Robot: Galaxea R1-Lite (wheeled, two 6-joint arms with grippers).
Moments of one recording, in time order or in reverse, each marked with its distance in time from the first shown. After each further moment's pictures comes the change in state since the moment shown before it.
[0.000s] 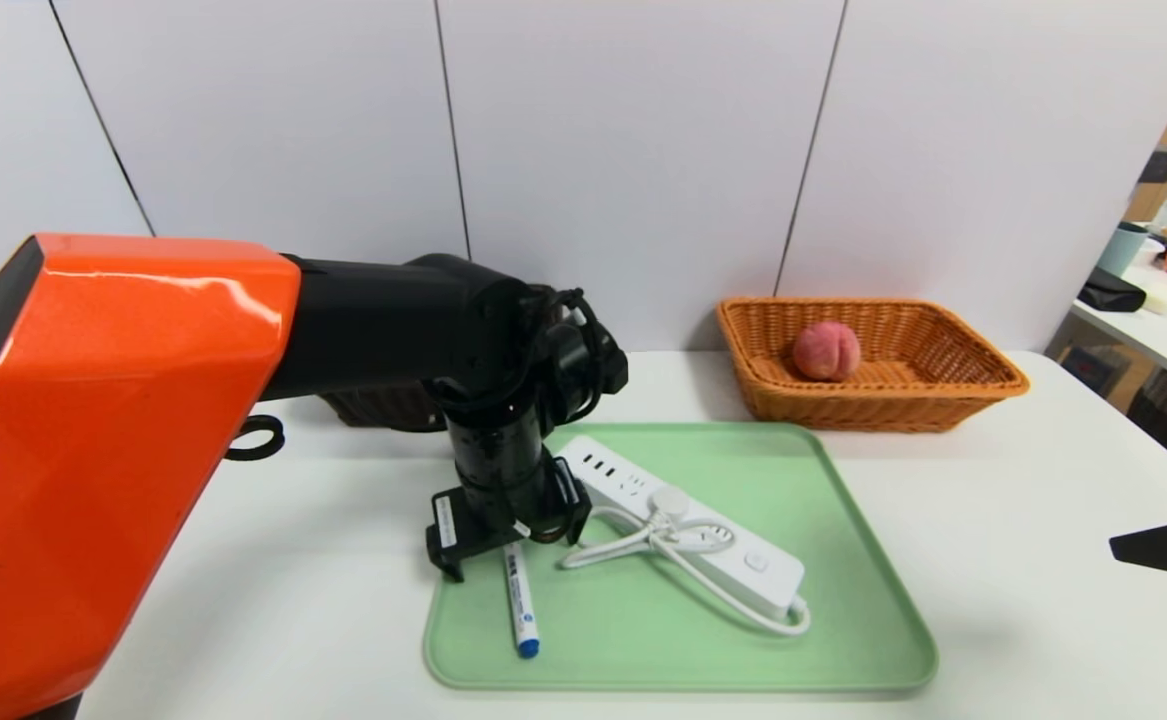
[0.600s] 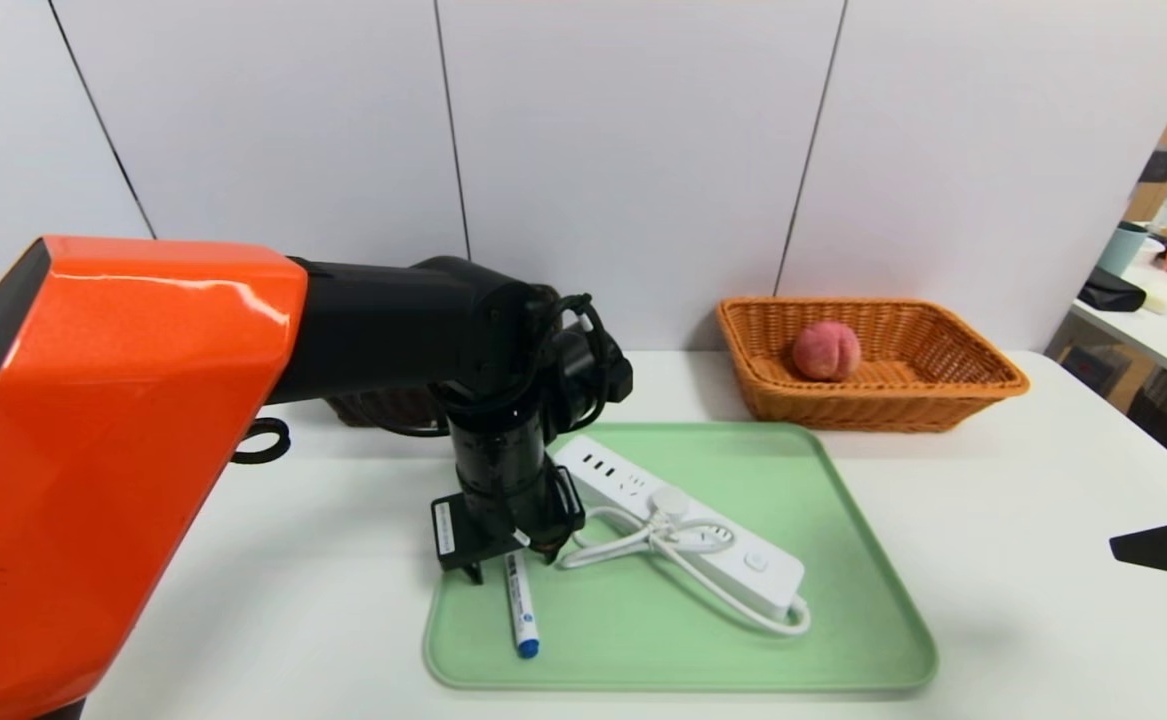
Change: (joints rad) left arm -0.011 0.000 -0.003 0.022 0.006 0.006; right arm -0.001 0.000 0.000 0.000 0.000 0.000
